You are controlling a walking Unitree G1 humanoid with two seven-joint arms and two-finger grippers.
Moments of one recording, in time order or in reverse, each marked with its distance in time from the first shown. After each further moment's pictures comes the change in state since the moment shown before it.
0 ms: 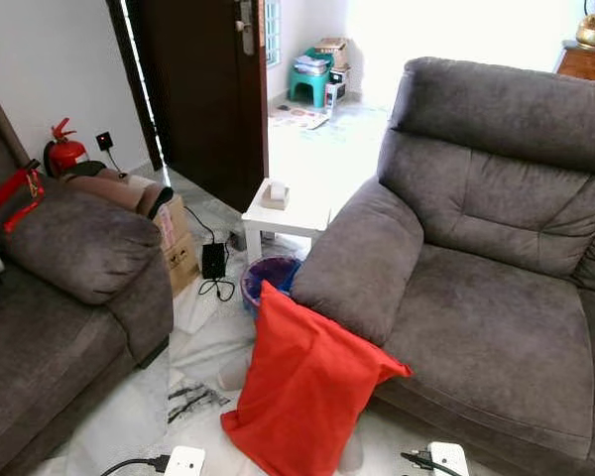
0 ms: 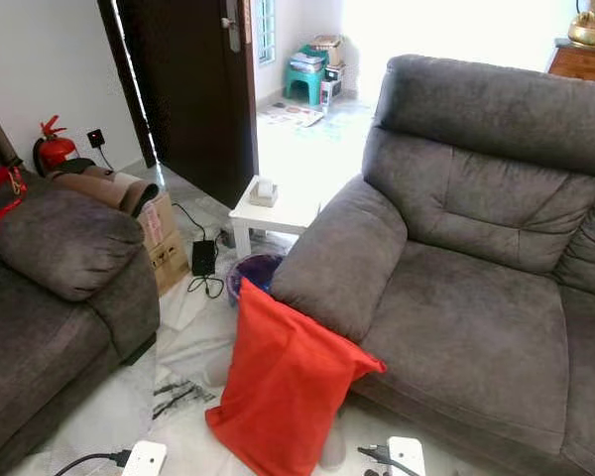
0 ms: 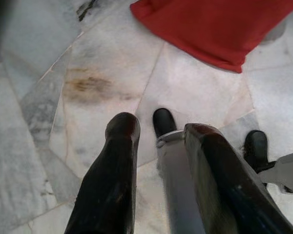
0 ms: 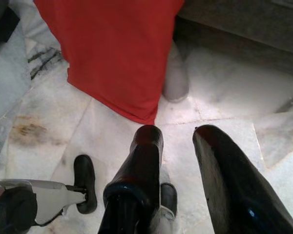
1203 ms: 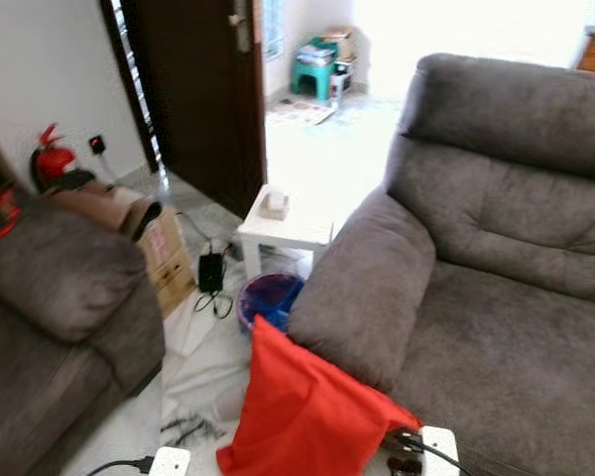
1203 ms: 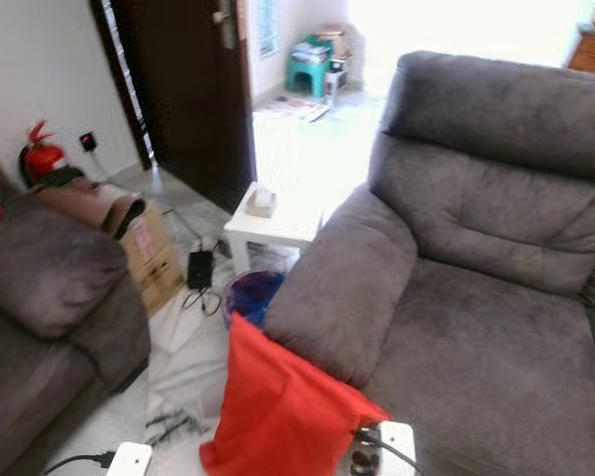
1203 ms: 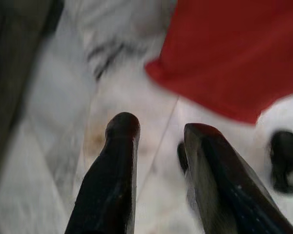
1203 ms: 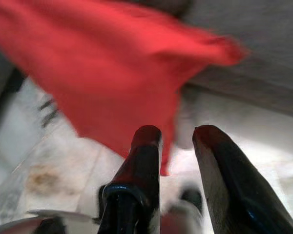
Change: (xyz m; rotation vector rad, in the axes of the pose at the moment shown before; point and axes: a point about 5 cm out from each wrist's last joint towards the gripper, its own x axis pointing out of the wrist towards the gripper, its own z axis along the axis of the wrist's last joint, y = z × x) left arm 0.001 0.011 0.012 0.018 -0.045 0.025; right arm 0.002 0.007 0.005 0.037 -0.021 0.028
